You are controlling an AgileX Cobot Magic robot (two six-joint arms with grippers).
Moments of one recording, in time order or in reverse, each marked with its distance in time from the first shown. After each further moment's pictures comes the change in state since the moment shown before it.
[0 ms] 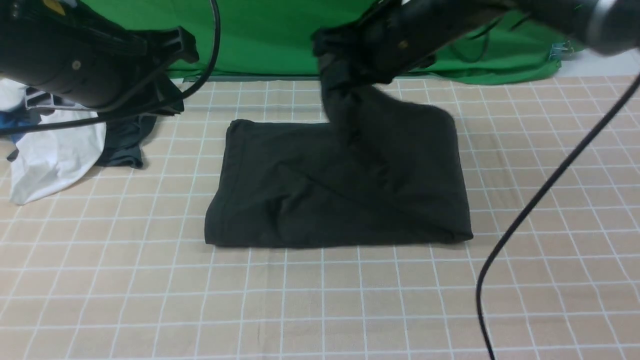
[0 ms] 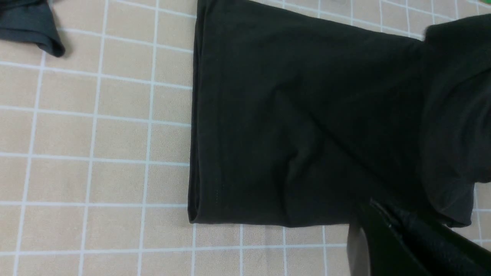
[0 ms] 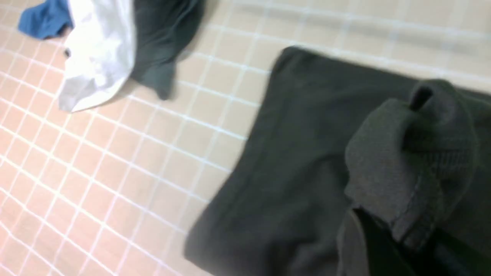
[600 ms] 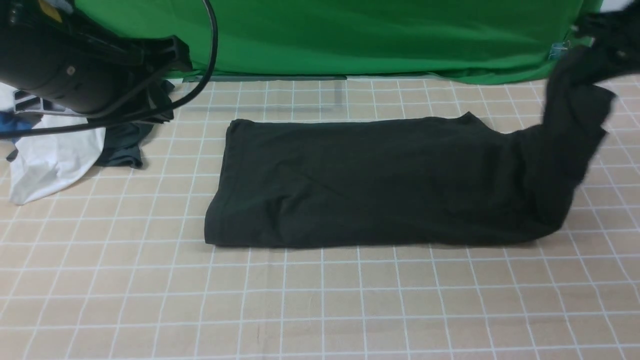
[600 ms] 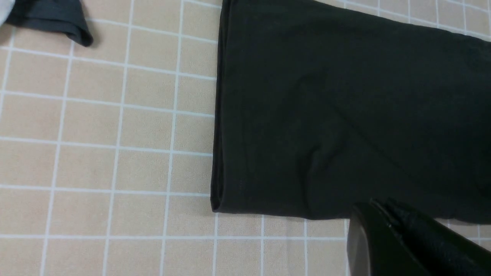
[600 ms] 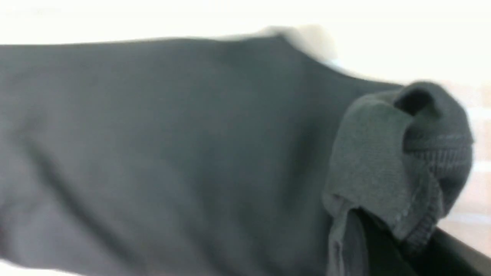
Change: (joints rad) right arm -0.543 -0.115 0.037 -0.030 0.376 -0.177; left arm 0.000 0.000 0.000 0.044 0.037 -0.028
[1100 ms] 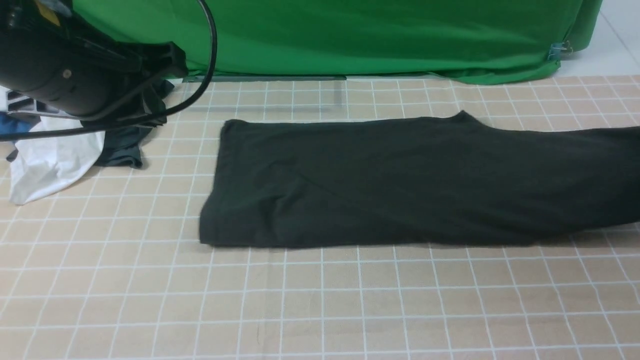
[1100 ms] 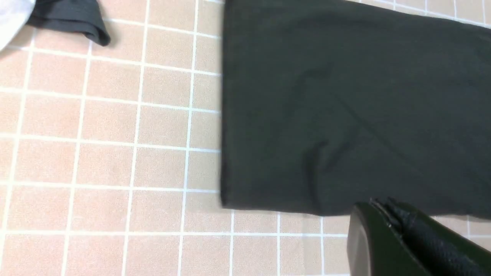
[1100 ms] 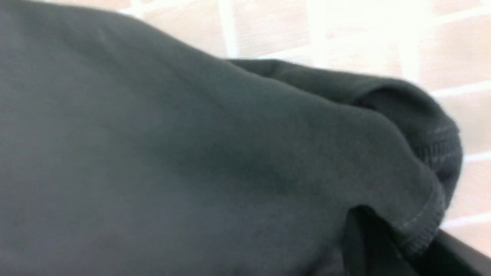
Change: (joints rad) right arm -0.327 0.047 0.198 -0.297 -0.059 -0.030; left arm 0.000 0.000 0.000 0.042 0.014 0.000
